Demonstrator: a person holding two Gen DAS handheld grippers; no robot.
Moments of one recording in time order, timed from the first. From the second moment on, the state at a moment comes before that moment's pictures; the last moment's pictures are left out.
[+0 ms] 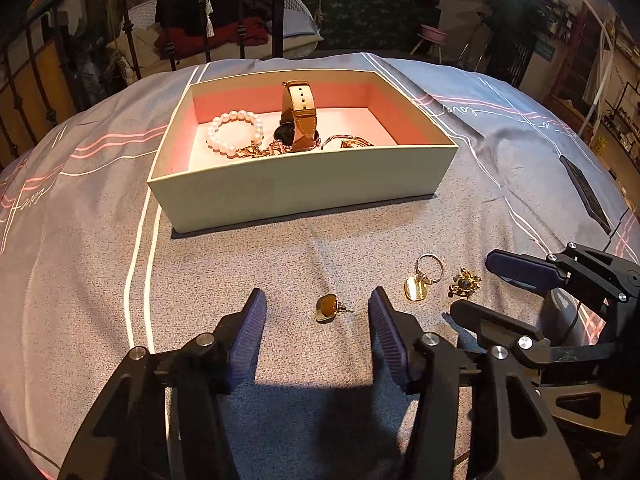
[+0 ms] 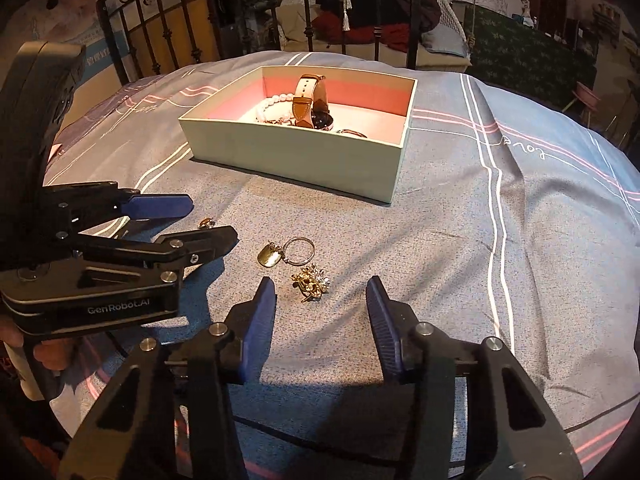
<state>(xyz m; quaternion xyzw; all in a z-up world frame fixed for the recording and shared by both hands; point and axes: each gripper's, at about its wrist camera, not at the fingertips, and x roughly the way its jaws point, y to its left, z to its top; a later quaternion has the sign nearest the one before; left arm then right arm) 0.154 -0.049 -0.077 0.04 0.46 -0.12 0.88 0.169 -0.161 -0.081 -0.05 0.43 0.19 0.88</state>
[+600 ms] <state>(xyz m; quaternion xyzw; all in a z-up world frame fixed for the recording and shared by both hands) 0.151 -0.024 -0.070 -0.03 0.45 -0.13 0.88 0.171 -0.152 -0.083 -0.07 0.43 0.20 0.88</state>
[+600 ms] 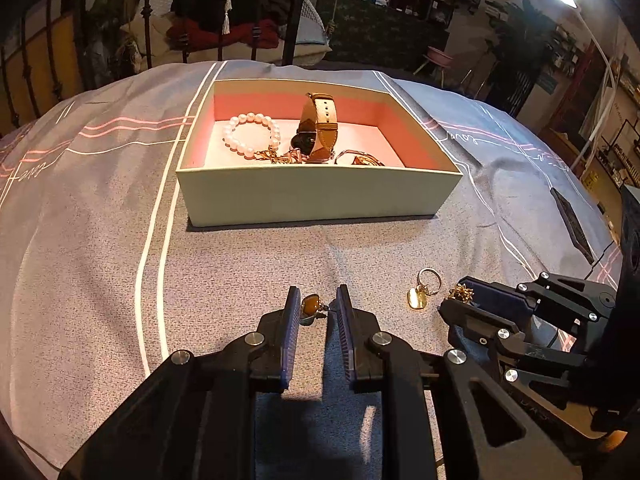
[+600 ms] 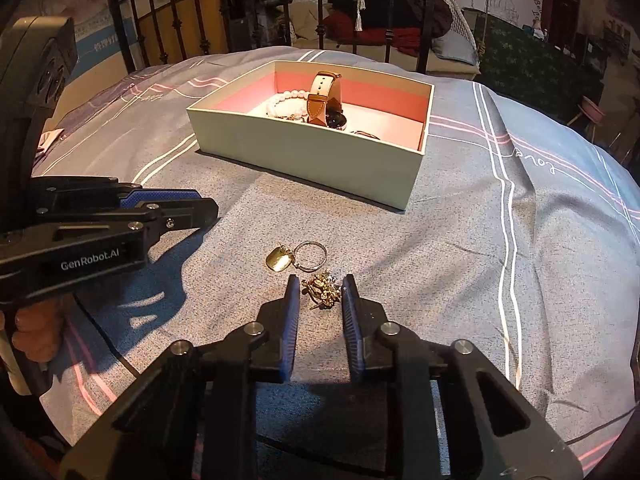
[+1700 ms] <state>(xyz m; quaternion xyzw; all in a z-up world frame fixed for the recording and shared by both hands) 0.169 -0.006 -0.026 -0.08 0.42 -0.12 0.90 0.179 -0.155 -0.050 -0.03 0.39 0.21 0.90</state>
